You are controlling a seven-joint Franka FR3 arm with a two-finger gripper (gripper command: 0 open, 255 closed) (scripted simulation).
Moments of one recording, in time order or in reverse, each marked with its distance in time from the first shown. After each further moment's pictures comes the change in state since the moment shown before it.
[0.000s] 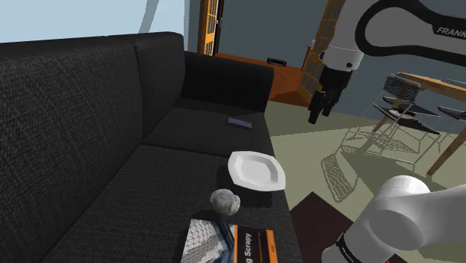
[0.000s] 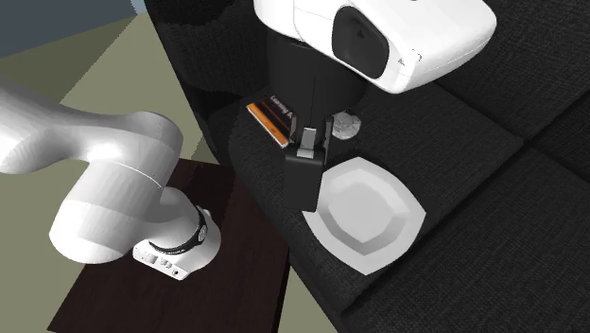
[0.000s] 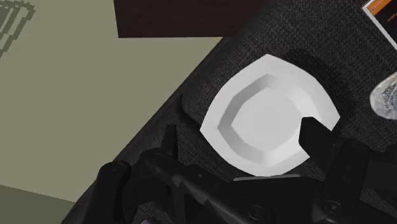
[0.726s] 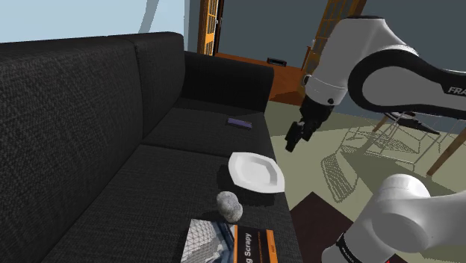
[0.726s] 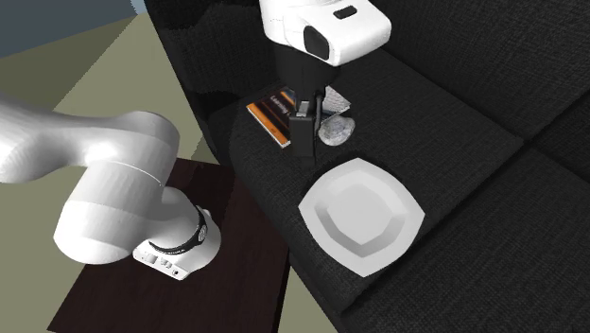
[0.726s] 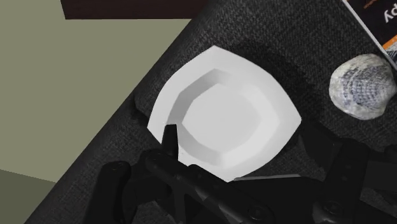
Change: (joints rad) arm 0.078 -0.122 0.206 -0.245 0.123 0.236 0.200
